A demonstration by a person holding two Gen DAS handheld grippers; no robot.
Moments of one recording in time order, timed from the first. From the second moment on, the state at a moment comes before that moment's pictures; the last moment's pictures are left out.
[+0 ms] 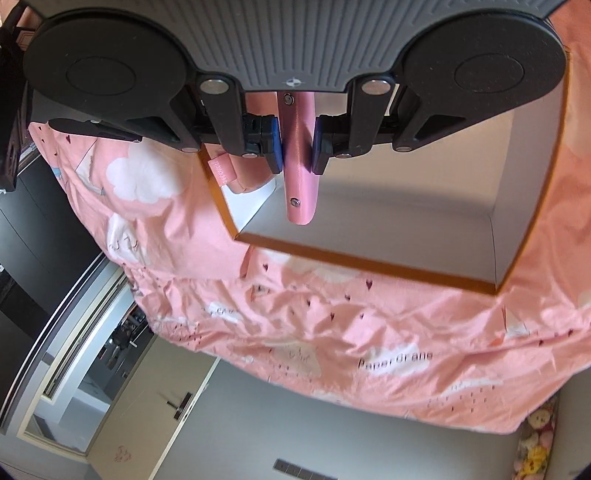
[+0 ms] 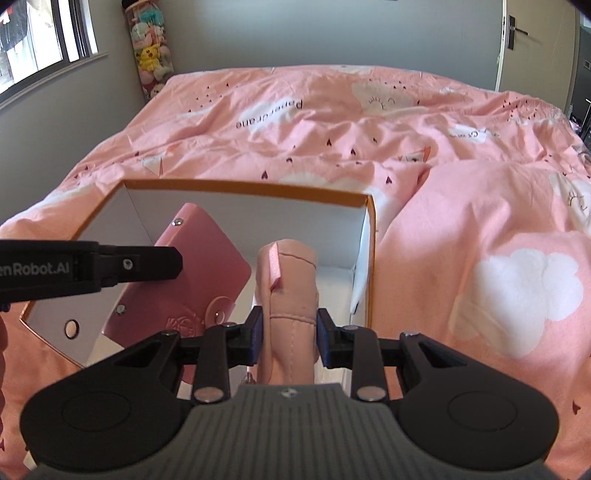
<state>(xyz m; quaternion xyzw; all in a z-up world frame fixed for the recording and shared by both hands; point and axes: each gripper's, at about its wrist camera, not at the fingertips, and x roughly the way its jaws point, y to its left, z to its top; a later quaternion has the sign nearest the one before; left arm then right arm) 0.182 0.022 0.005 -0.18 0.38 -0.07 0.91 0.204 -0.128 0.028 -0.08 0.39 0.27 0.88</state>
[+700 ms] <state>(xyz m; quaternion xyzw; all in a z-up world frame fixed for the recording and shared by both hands) 0.203 0.002 -0.051 -0.18 0.48 -0.05 0.86 0.206 -0.121 0.011 -0.13 0.46 0.24 0.85</state>
